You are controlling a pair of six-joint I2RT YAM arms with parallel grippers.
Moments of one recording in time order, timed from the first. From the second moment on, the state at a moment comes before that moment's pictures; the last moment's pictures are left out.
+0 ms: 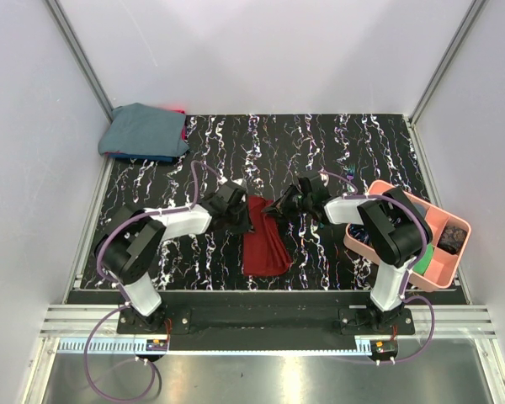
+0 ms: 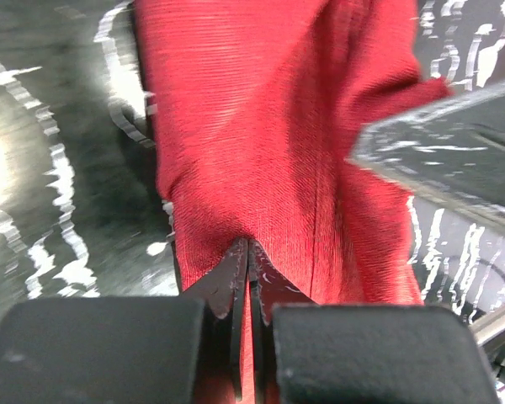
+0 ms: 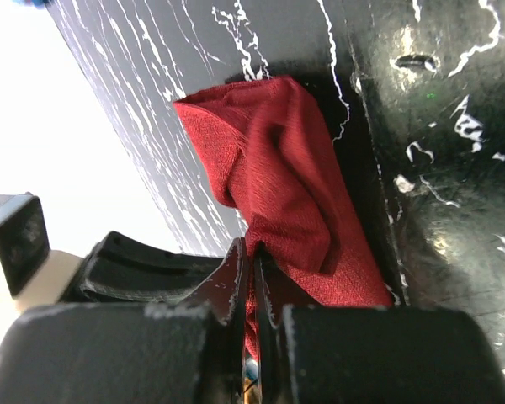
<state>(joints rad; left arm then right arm) -0.66 1.70 0.87 -0.10 0.12 -0.75 0.49 1.85 0.88 0.26 -0.45 1.25</state>
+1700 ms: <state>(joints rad) -0.63 1.74 0.97 -0.19 0.16 -0.68 0.56 1.98 0.90 0.44 -0.29 1.45</state>
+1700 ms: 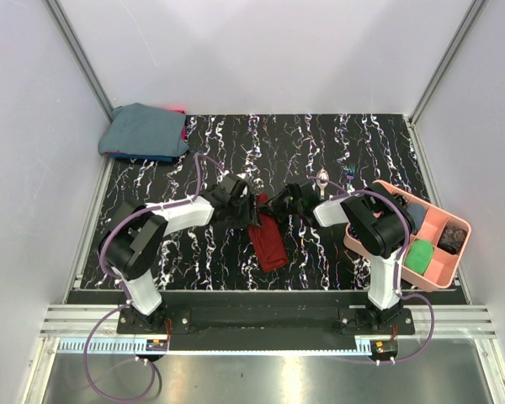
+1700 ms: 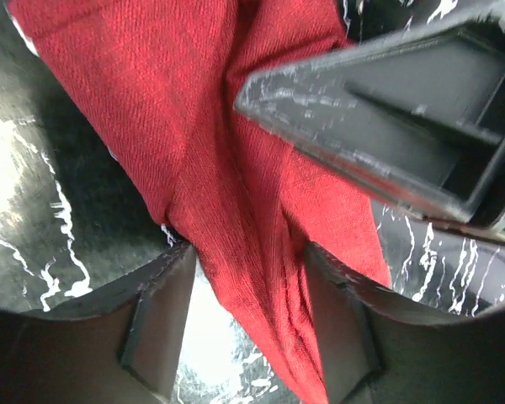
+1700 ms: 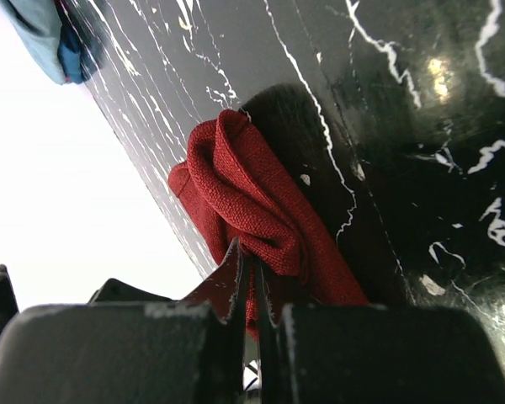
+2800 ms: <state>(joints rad) -0.63 1.72 0.89 -0.11 0.11 -0.73 0.51 1.82 1.06 -0.05 -0.39 0.86</state>
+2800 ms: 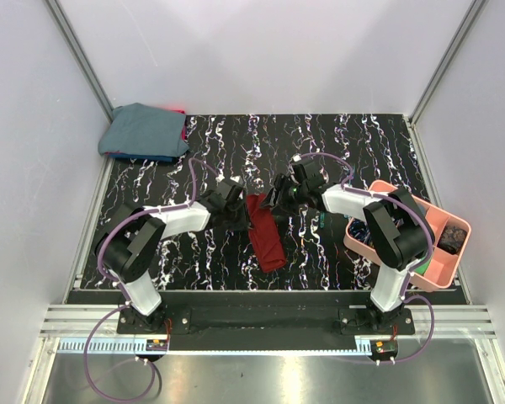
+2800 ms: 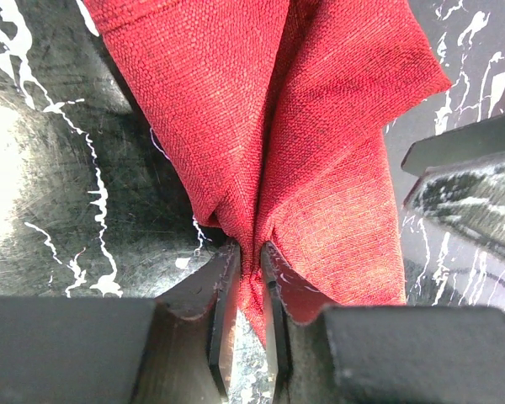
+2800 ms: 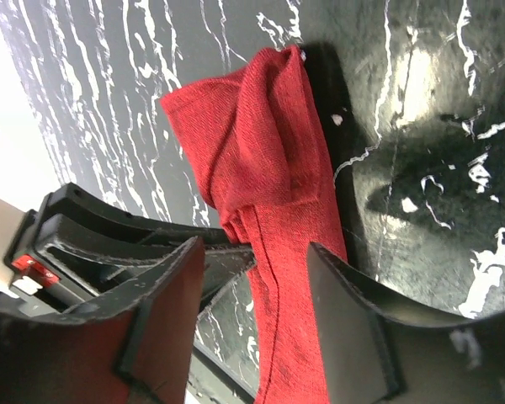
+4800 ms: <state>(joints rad) -0.56 1.77 1.18 -0.36 0.03 -0.61 0.49 1.93 1.15 0.08 -0.53 0.82</state>
